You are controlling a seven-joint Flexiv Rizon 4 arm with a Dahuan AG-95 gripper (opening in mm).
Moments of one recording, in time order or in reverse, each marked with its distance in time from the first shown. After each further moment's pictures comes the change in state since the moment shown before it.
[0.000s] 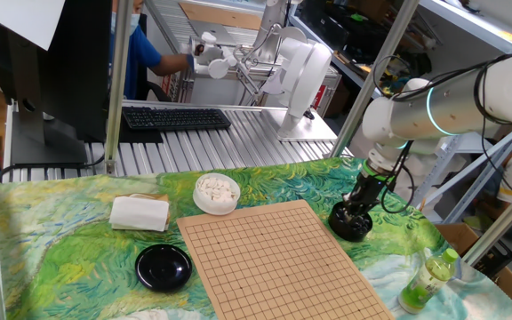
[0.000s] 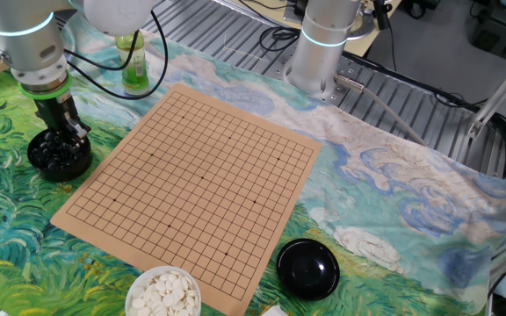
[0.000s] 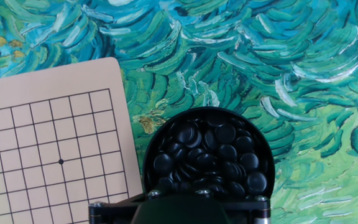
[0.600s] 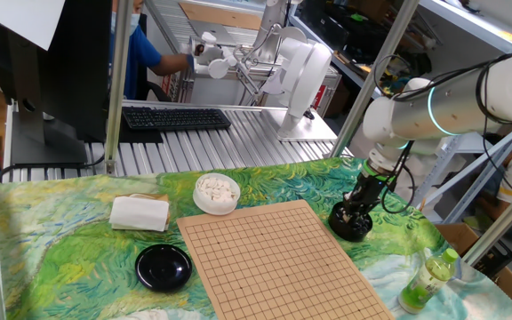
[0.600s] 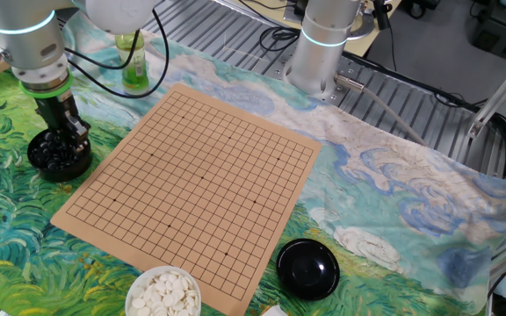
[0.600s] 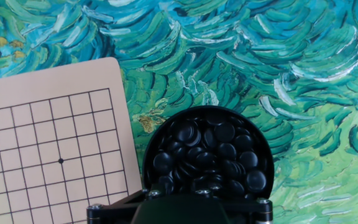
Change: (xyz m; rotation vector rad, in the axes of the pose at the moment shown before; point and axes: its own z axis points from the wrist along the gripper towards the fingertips) arm 0.000 -0.001 0.004 -0.001 -0.005 0.004
